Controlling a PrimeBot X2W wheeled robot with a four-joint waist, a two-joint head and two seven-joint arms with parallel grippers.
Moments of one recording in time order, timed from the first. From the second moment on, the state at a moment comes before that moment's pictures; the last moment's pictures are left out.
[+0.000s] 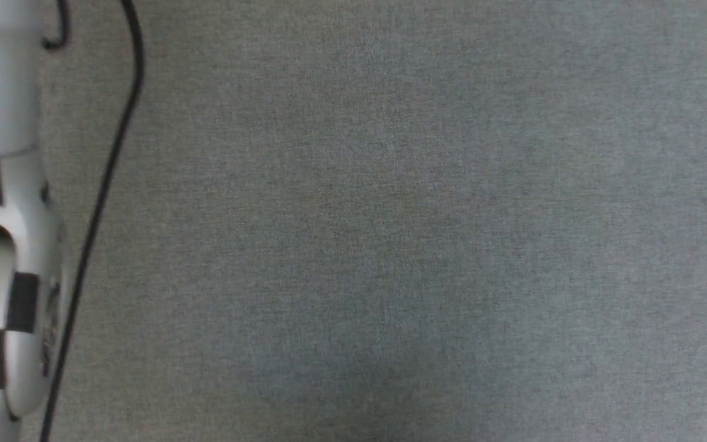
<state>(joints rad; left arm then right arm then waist) -1.58 0.21 -0.24 0.54 -0.34 0.15 0.23 -1.49 -0.38 0.12 0.45 0.52 0.13 0.45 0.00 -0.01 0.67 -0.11</state>
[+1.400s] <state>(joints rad) 0.07 0.22 -0.26 -0.15 -0.61 0.25 0.39 0.06 -0.34 -0.08 -0.05 0.69 0.13 0.57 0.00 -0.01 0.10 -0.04</state>
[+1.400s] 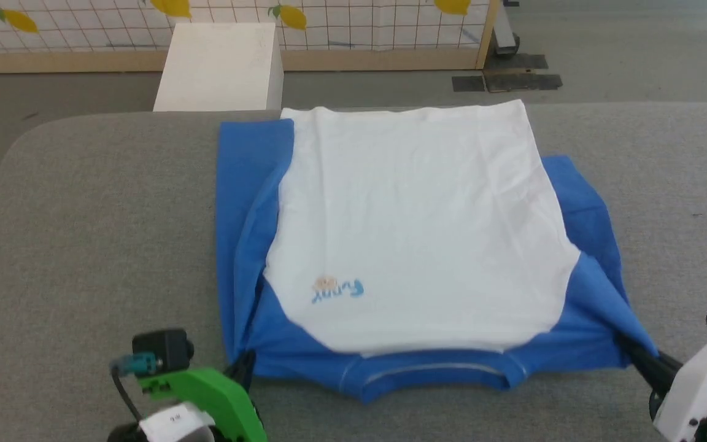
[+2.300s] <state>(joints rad) 0.00 0.24 -0.30 0.00 -0.65 0.25 0.52 0.01 -0.35 0.07 0.05 0.53 0.13 0.70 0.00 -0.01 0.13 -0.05</state>
